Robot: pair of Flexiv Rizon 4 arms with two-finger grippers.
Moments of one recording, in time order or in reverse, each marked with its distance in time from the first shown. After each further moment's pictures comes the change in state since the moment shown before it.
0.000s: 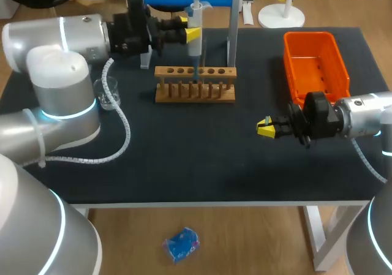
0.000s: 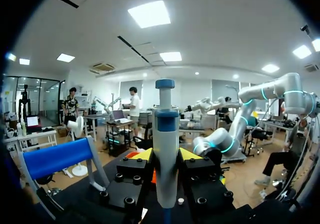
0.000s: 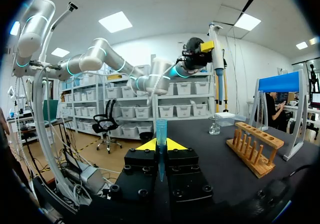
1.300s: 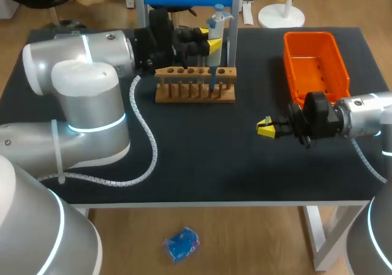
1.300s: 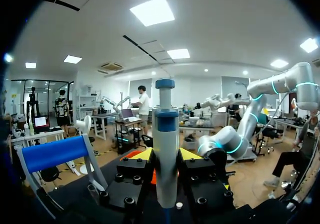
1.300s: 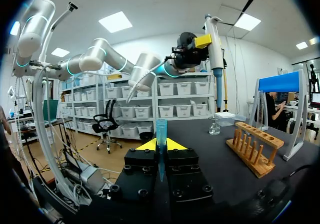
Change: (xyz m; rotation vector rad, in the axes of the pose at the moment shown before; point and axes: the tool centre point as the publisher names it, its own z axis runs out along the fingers) left arm 0.030 0.010 0.034 -0.020 -0.116 0.014; right arm 0.000 0.000 0.000 0.000 0.000 0.000
